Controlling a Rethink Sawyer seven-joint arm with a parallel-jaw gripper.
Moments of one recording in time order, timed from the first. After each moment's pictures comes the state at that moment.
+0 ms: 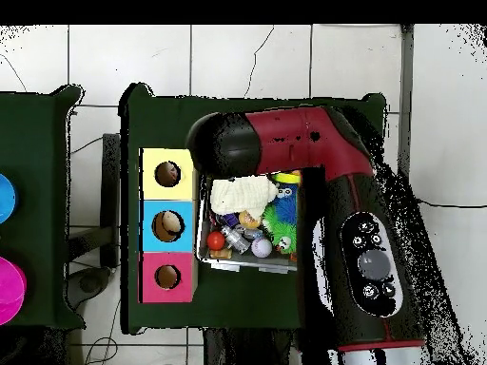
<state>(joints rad) -0.37 -0.77 0.39 1.33 -0.42 0.86 2.23</state>
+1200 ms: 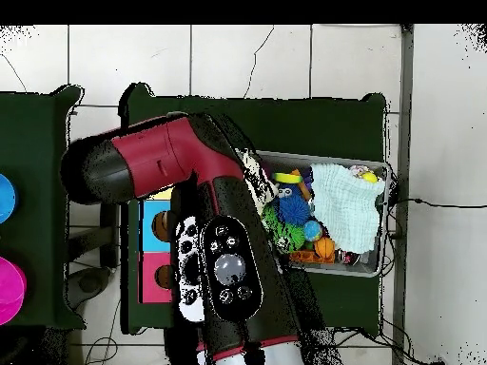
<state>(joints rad) -0.10 -0.76 0.30 1.34 -0.37 0.83 2.23</state>
